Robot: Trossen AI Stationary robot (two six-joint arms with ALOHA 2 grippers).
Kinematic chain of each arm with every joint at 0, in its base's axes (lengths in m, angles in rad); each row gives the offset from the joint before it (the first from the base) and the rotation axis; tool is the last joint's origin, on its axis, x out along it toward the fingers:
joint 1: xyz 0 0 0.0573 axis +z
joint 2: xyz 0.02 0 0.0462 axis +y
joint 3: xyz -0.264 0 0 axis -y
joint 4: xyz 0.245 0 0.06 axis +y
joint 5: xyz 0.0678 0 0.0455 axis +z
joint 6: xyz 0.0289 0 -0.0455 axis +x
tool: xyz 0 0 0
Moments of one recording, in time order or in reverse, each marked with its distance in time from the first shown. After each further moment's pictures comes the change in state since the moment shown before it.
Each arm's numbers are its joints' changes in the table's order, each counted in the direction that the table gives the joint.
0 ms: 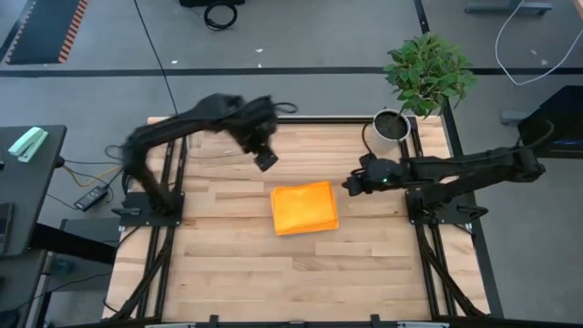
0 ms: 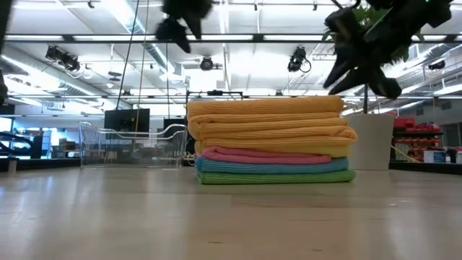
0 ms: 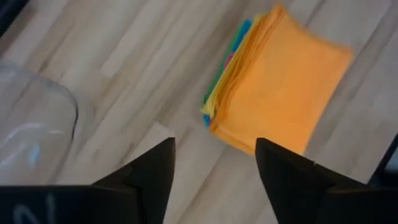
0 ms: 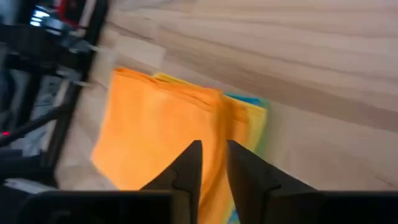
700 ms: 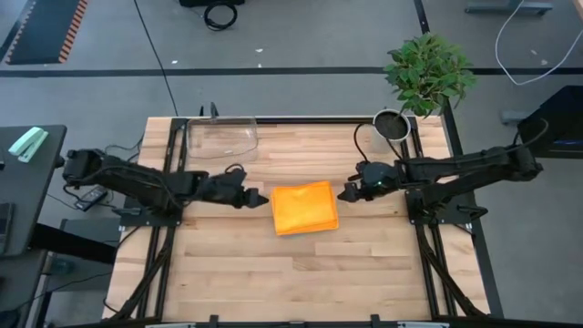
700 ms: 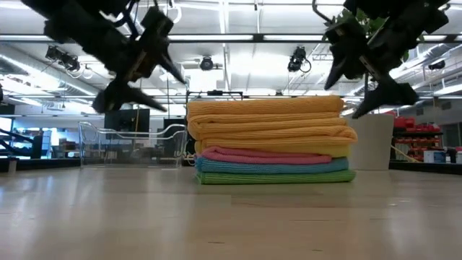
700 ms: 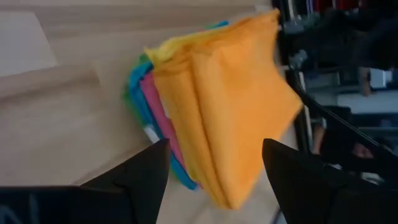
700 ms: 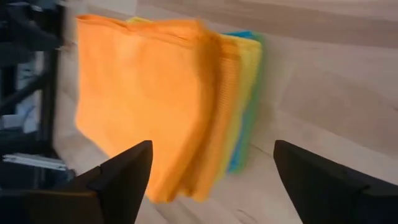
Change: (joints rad) left arm -0.376 -0.568 -1.345 -1.387 0.231 -1.005; right arm 0.001 0.039 0.000 0.041 0.173 0.104
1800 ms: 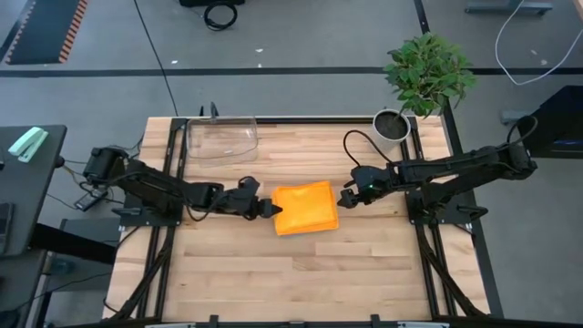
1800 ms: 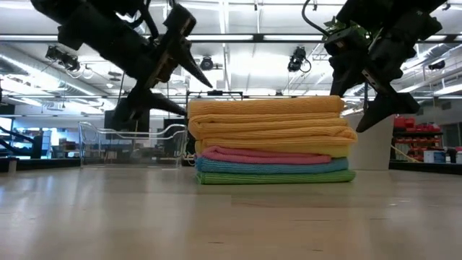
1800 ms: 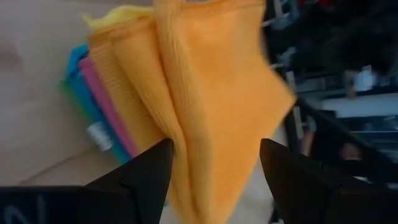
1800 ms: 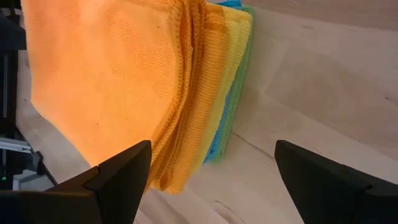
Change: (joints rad) left arm -0.112 0.249 0.053 -0.252 0.111 -0.057; right arm 0.000 0.096 0.000 0.016 0.064 -0.065
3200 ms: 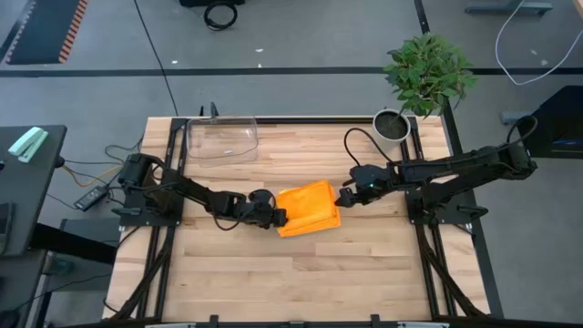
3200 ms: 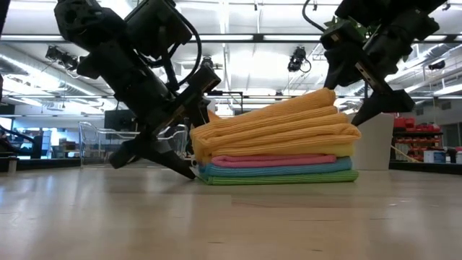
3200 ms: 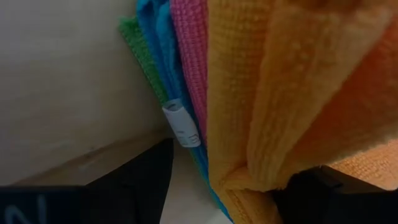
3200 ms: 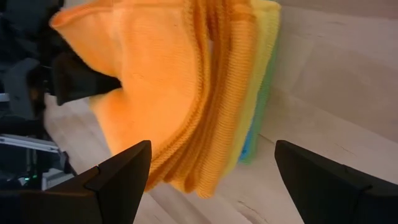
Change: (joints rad) left arm -0.009 0.328 0.116 0.054 -0.052 -0.131; right arm -0.001 0.000 0.000 -0.054 0.026 0.042
